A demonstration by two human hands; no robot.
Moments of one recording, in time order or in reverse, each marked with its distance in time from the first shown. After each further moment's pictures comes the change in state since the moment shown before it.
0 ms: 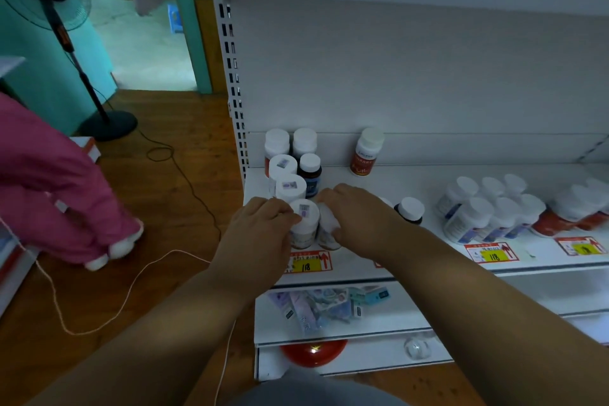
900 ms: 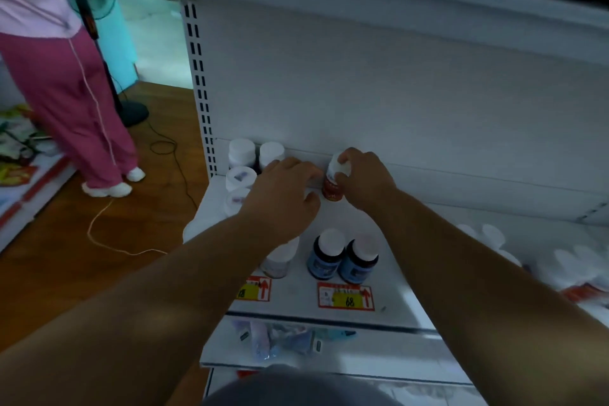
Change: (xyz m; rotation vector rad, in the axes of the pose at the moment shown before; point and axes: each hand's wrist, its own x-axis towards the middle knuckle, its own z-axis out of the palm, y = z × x) left_hand 0.128 0.066 0.031 -0.268 0.111 -0.223; right_hand 0.075 0.133 -0.034 0.245 0.193 0.325
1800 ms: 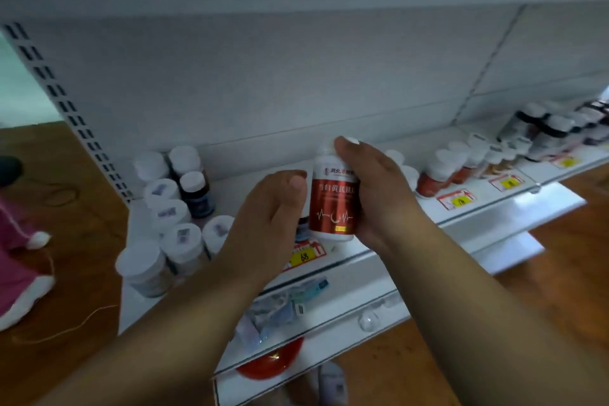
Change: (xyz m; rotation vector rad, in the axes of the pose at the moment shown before) left_hand -0.065 0.083 -0.006 -0.636 -0.194 0.098; right_hand -0.184 -0.022 -0.069 1.615 0.277 0.190
